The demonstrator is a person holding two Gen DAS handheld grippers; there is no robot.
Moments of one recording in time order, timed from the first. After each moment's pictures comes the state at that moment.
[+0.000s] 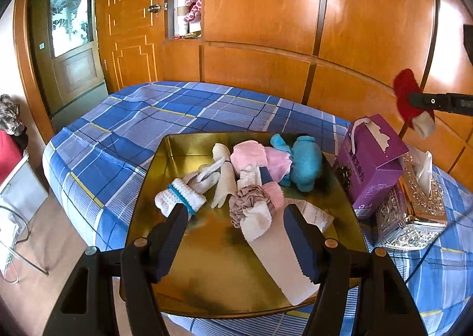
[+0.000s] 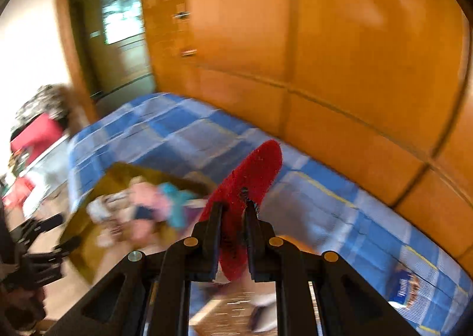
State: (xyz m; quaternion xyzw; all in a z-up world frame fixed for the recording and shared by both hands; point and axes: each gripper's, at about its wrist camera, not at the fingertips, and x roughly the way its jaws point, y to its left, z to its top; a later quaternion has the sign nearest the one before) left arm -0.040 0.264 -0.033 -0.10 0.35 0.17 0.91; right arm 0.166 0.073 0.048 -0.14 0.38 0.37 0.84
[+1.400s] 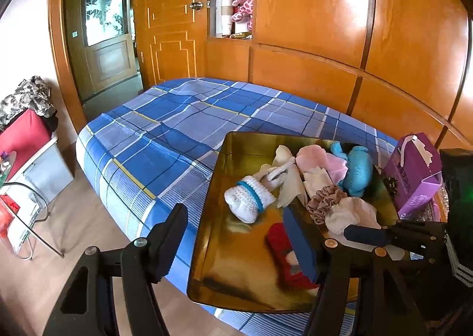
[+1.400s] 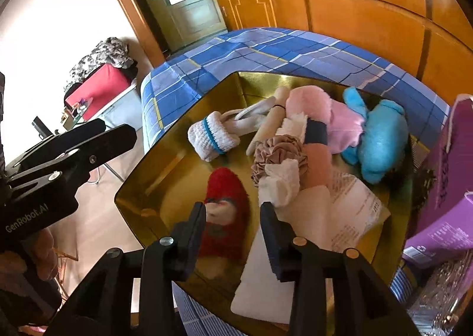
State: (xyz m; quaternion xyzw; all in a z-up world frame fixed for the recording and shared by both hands) left arm -0.076 0.315 -0.035 -0.12 0.35 0.25 0.90; right arm 0.056 0.202 -0.088 -0.13 0.47 0.49 0.73
